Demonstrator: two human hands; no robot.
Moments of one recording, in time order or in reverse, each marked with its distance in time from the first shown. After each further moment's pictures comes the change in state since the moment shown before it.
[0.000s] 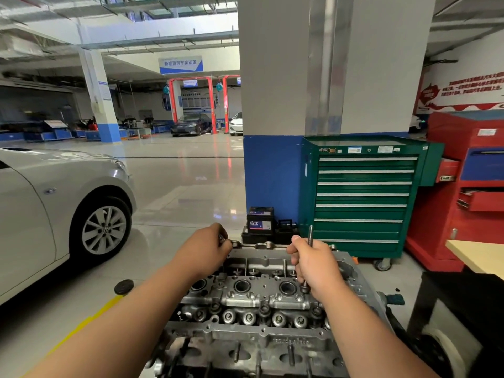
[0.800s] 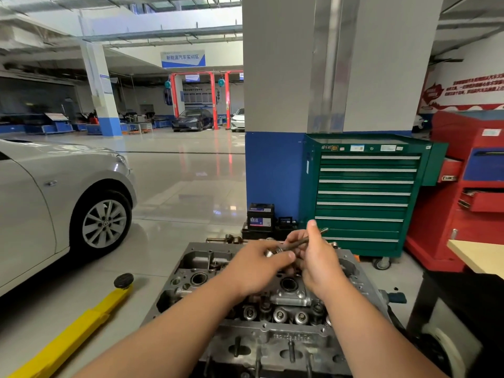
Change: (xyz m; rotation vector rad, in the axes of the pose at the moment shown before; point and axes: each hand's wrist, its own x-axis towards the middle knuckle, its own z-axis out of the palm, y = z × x) left_hand -0.042 0.074 0.021 -0.665 -0.344 0.040; right_hand 0.004 -0.002 0.010 0.343 -0.127 0.025
